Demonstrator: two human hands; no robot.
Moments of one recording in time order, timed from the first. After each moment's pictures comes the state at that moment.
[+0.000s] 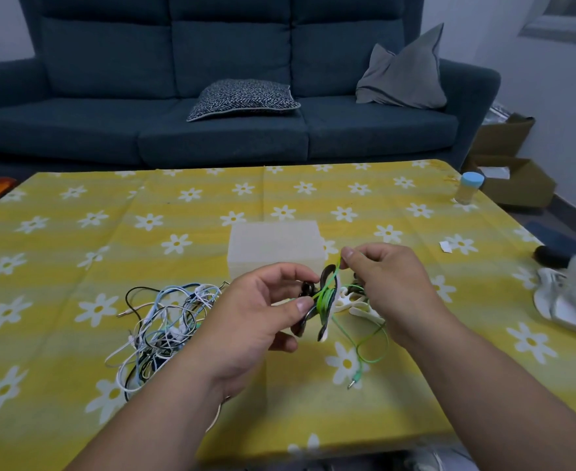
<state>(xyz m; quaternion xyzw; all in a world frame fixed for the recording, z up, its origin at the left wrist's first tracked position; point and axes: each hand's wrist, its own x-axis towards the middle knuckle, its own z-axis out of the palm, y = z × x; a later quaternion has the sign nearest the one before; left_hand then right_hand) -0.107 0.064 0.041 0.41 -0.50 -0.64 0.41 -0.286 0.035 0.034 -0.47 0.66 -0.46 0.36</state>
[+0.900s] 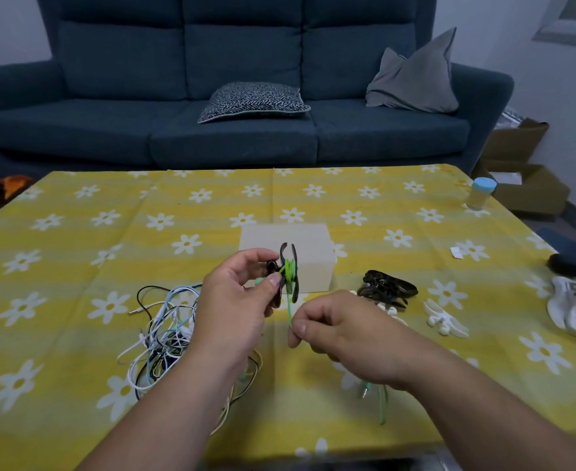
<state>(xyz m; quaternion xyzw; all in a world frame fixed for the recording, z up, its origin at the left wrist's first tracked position) -0.098 0.045 0.027 0.52 -0.46 -0.47 0.55 -0.257 0.063 0.035 -0.70 0.50 -0.21 0.46</state>
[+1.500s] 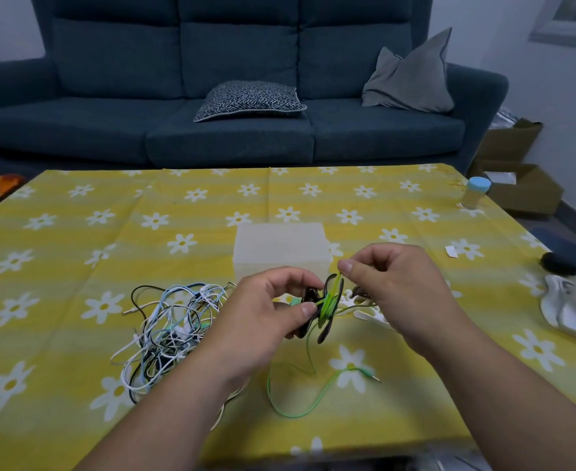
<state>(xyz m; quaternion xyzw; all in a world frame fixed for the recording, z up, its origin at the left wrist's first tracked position) -0.106 0.053 0.029 0.43 -0.58 -0.56 0.41 -0.292 0.045 0.044 -0.55 0.59 -0.46 0.37</state>
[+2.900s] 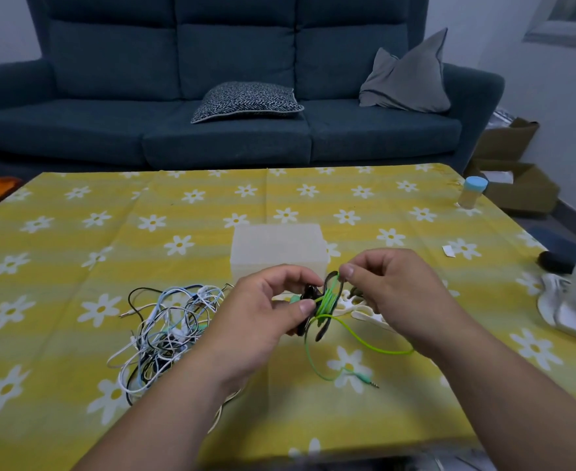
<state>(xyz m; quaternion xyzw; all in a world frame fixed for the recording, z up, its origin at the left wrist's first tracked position) -0.109 0.055 0.031 0.40 -0.54 -0.60 0.44 -0.298 0.048 0.047 -0.58 0.60 -0.40 0.38</state>
